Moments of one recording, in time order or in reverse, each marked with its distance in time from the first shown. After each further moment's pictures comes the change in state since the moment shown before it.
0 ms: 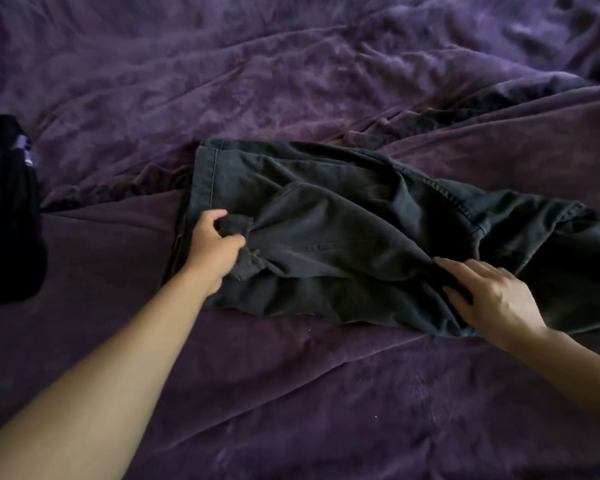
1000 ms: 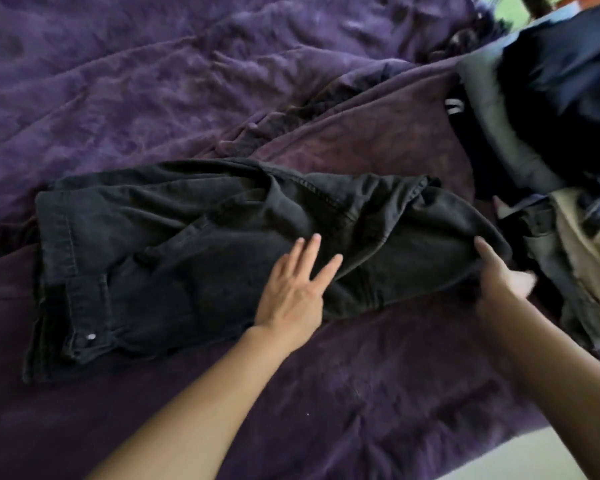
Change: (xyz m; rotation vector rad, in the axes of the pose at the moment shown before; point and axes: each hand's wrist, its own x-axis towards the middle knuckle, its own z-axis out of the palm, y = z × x) left_hand -0.152 0.033 0.181 0.934 -0.551 1.098; right_hand -0.070 0.095 -0.030 1.005 0.732 1.771
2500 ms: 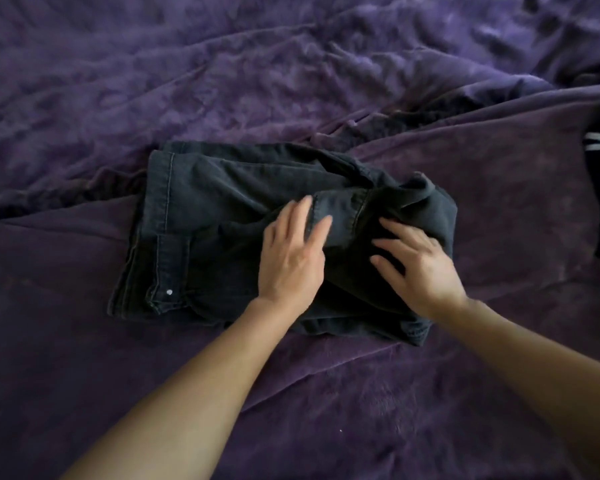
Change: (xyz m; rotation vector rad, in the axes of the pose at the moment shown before) left_hand -0.012 -0.082 -0.023 0.085 0.406 -0.337; right_hand -0.122 0.021 0.126 -0.772 -0.877 -1.668
